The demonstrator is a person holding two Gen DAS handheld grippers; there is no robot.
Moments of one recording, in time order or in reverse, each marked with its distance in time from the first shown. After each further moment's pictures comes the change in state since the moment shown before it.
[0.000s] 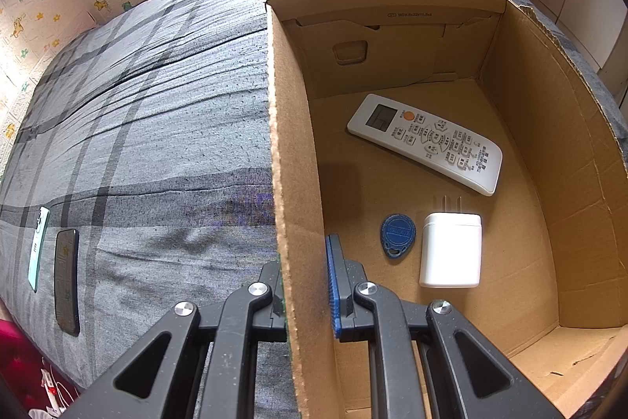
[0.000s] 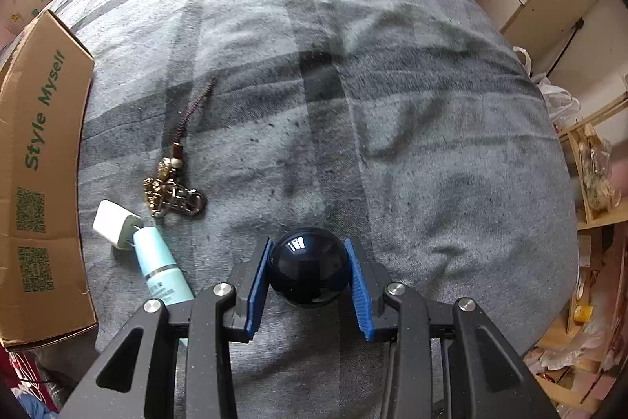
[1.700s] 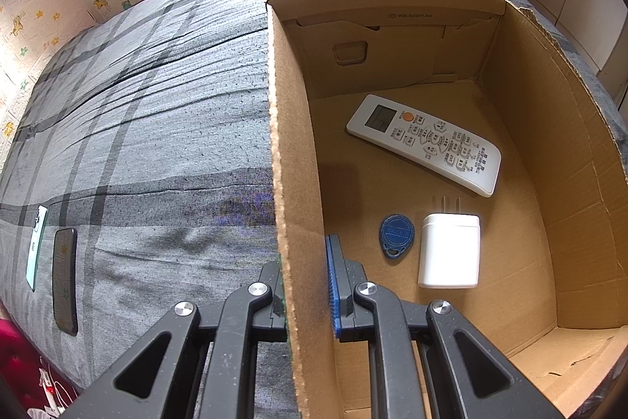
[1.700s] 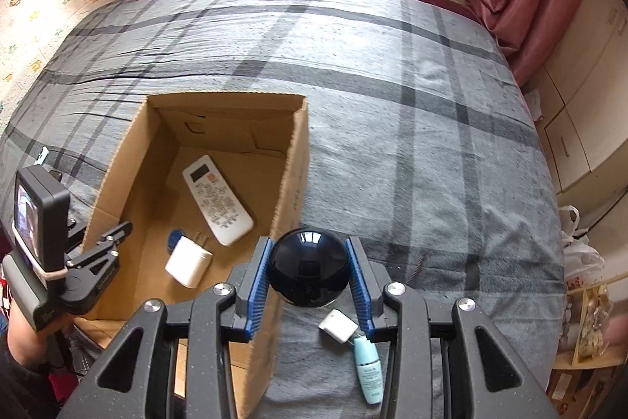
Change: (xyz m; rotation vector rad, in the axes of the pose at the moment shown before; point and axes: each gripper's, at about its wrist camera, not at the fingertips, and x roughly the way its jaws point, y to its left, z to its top) left arm 0.000 0.001 -0.001 -0.005 -0.002 -0.007; right arm -0.134 0.187 0.060 -0.388 -0.241 0.163
